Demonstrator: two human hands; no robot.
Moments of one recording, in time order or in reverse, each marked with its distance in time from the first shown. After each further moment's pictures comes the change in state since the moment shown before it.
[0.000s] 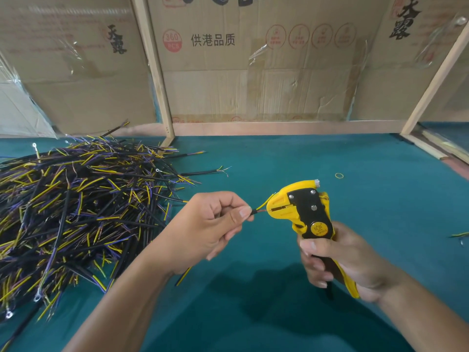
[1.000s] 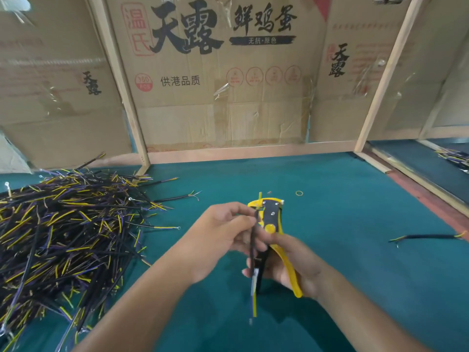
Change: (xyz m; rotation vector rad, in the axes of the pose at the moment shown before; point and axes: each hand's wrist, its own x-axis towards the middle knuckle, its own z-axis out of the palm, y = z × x) left_hand 0.043 0.038 0.071 -0.266 -0.031 -0.138; right_hand 0.020 0.009 -0.010 0.420 0.054 0.097
